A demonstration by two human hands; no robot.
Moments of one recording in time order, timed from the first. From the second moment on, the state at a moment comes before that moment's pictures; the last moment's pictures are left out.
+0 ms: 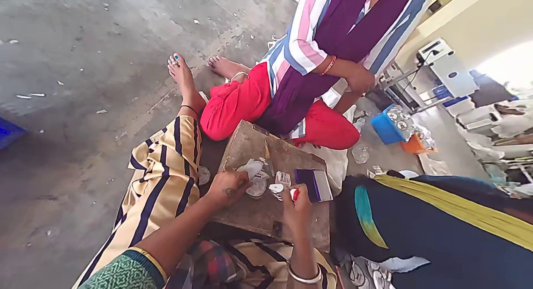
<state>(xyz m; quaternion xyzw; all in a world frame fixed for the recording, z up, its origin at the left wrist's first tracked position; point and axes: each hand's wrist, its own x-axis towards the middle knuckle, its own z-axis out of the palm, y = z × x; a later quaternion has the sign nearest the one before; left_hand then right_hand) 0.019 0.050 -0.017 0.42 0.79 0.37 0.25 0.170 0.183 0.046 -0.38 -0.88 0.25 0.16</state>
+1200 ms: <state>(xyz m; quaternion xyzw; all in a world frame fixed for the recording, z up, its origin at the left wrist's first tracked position) 0.028 0.054 -0.018 0.46 0.80 0.33 0.20 0.183 0.238 0.087 -0.43 -0.86 0.20 0.19</state>
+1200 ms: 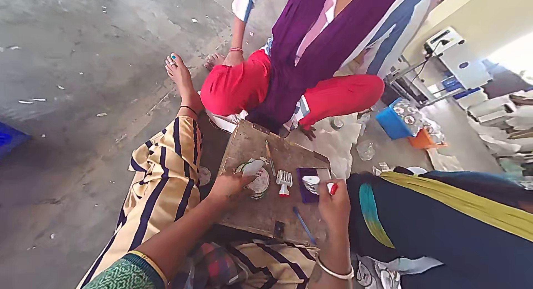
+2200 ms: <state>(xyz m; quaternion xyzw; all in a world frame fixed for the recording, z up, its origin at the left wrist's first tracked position) 0.004 0.057 -0.001 0.60 0.72 0.19 0.28 0.168 0.290 0.063 -0.56 -0.82 0.11 -0.06</state>
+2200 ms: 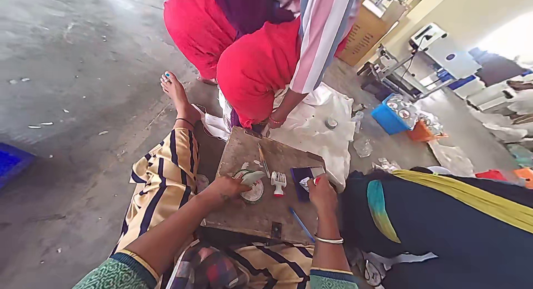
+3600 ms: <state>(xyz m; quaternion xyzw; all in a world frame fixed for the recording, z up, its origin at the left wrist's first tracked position) 0.005 0.051 -0.025 0.54 0.72 0.34 0.27 0.154 0.185 0.065 -0.41 -0.87 0.22 0.13</state>
